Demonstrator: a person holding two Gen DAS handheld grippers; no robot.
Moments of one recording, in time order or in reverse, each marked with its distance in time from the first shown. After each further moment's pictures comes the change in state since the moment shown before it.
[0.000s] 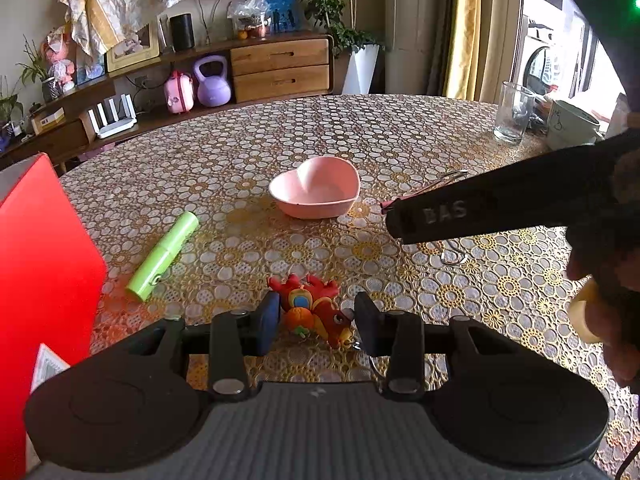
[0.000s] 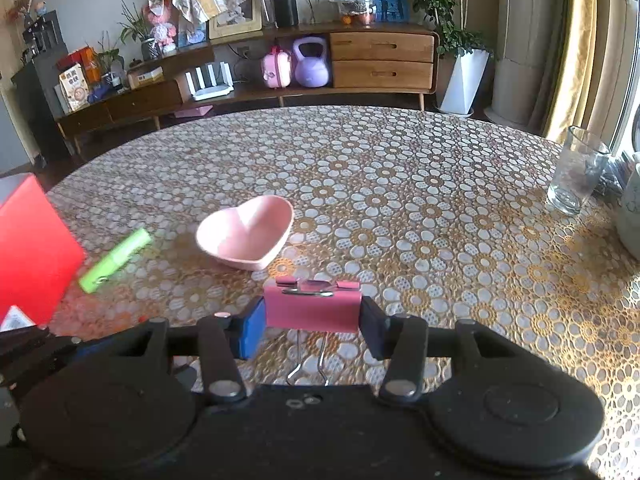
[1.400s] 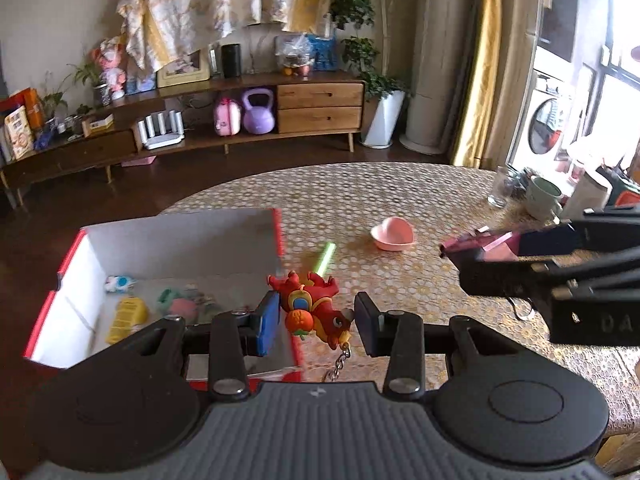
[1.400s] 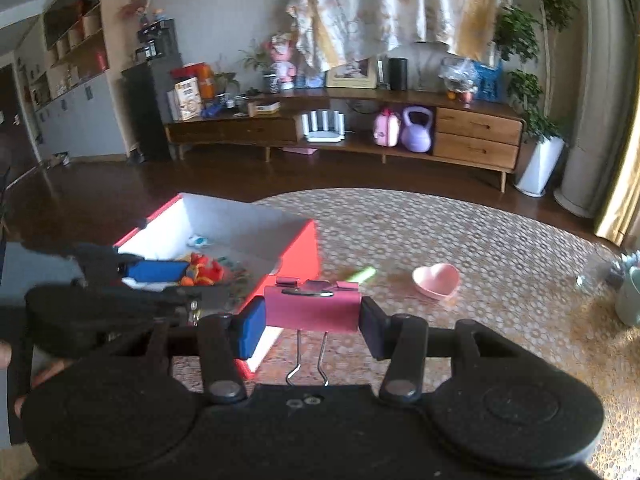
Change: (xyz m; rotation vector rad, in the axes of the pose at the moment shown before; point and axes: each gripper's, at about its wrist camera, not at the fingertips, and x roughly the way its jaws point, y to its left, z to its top) left arm -0.222 0.122 0.010 -0.095 -0.060 0.016; right arm -0.203 0.160 0.000 -0.202 -0.118 0.194
